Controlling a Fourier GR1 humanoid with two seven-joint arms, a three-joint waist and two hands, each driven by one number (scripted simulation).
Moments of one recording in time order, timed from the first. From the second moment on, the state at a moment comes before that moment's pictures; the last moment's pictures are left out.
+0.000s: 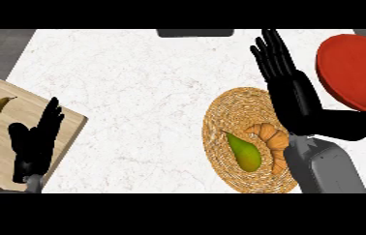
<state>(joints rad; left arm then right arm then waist) 0.02 0.47 -0.15 -1.49 0.25 0.37 0.15 -0.36 -0.19 0.18 -1.68 -0.28 -0.12 0.01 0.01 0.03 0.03</state>
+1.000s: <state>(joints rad) -0.10 0.50 -0.09 -1.53 0.23 0.29 0.08 0.15 -0.75 -0.02 -1.75 0.09 0.13 -0.40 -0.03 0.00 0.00</state>
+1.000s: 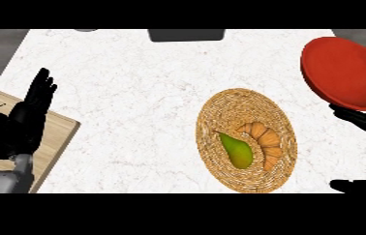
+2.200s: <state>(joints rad) -0.17 0.43 -0.05 -1.50 0.16 0.21 0.08 -0.31 -0.84 0.19 -1.75 0.21 0.57 0.18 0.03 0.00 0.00</state>
